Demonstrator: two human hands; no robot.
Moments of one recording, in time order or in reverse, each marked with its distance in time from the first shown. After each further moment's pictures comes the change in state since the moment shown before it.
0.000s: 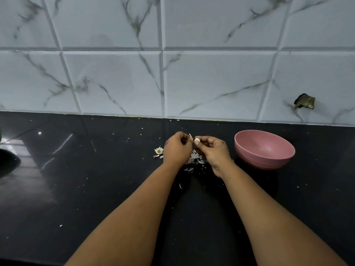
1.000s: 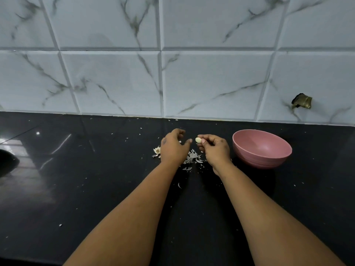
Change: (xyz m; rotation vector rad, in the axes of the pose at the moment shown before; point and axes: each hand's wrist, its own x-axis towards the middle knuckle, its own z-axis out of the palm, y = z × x) left_hand 0.003 -0.003 -0.002 0.088 0.027 0.014; right_hand 0.006 0.004 -0.002 -0.184 0.175 -0.093
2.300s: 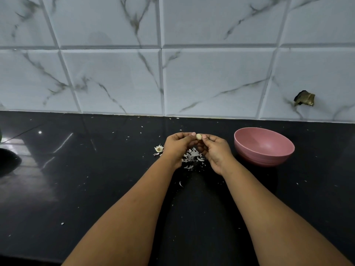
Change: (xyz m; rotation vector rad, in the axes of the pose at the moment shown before) left_hand -0.001 0.004 0.002 -0.894 -0.245 -0.298; right_hand -0.009 -0.014 0.000 0.390 -0.132 0.245
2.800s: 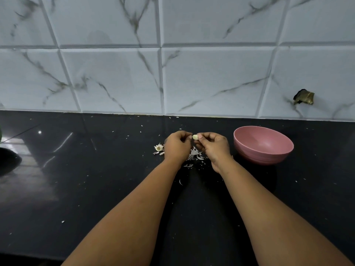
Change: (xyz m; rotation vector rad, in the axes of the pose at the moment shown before) left_hand -0.002 -0.005 0.000 0.621 0.178 0.237; right_hand 0.000 0.003 0.003 -0.154 0.075 -0.092
